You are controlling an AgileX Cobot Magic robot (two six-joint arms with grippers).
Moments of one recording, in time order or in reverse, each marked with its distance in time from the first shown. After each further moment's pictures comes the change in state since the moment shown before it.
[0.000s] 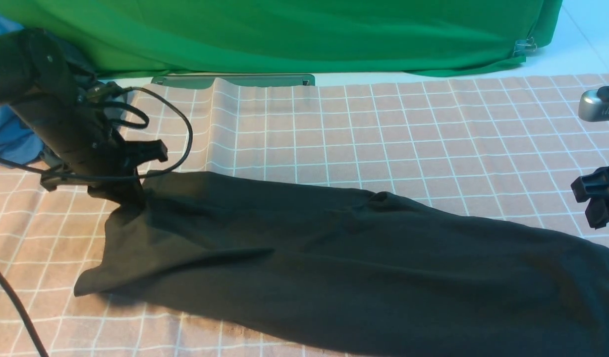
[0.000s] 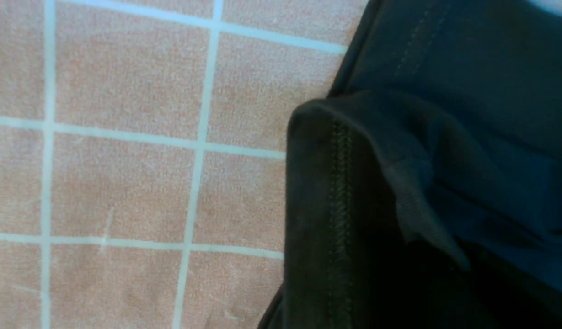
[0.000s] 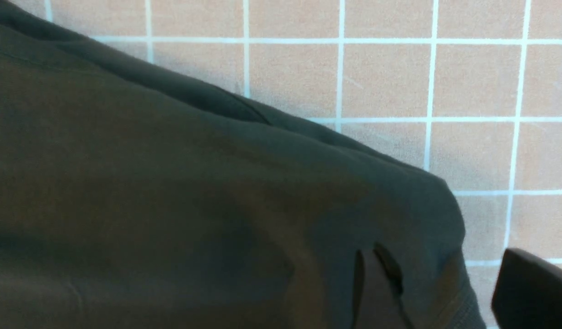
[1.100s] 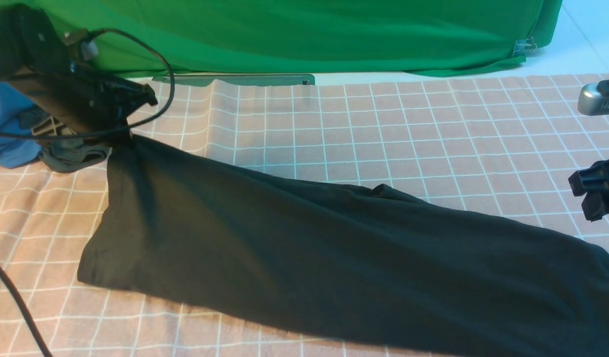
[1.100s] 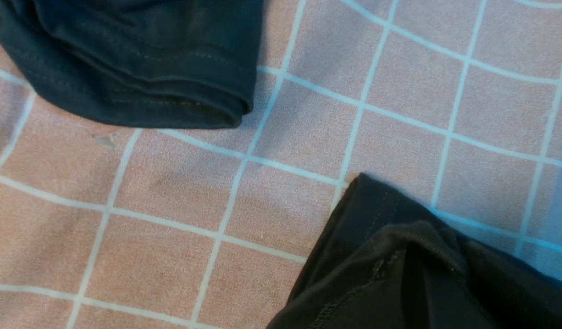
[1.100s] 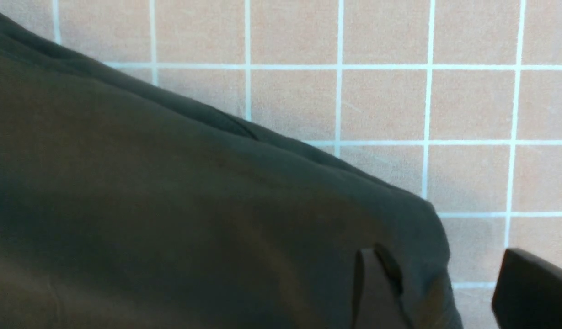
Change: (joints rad) right arm 0.006 0.000 0.000 0.007 -0.040 -0.006; left arm -0.001 0.015 -0.052 0.106 -0.257 -0.221
